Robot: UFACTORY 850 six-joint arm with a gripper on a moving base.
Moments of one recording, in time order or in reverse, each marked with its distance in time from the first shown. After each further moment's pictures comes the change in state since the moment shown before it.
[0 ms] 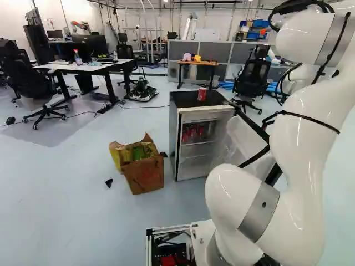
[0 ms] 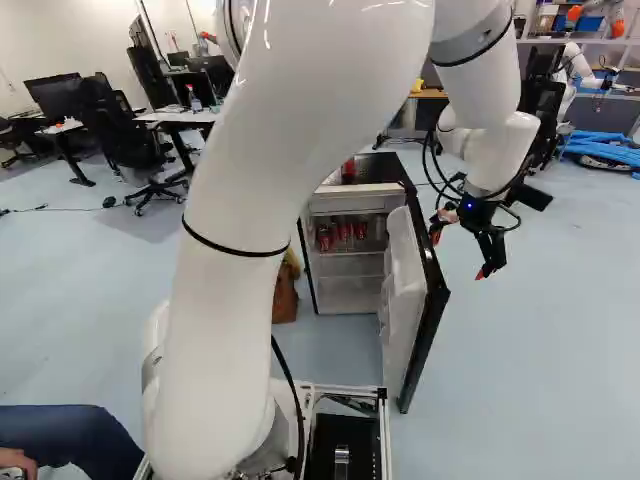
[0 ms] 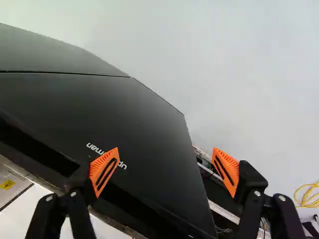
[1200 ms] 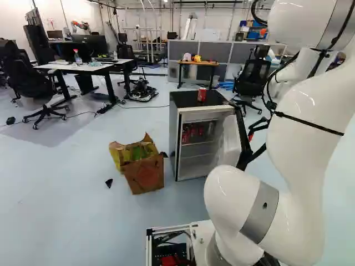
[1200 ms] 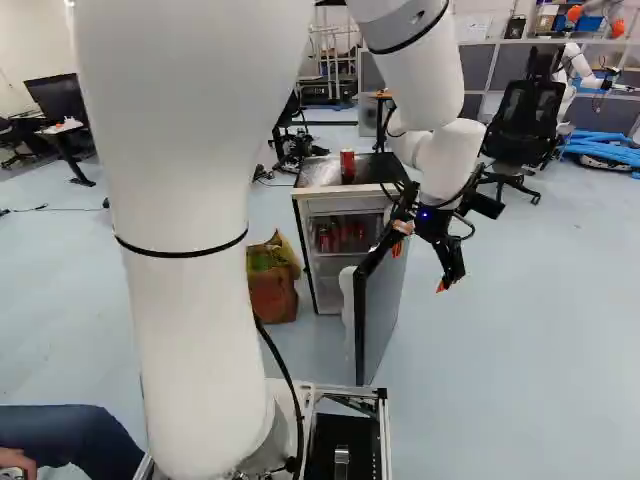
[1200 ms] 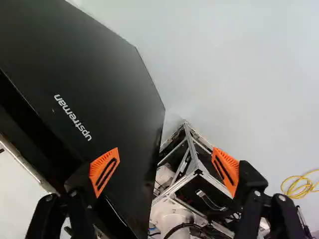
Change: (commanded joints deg) arm 5.0 11.9 17.1 -2.2 2.4 0.0
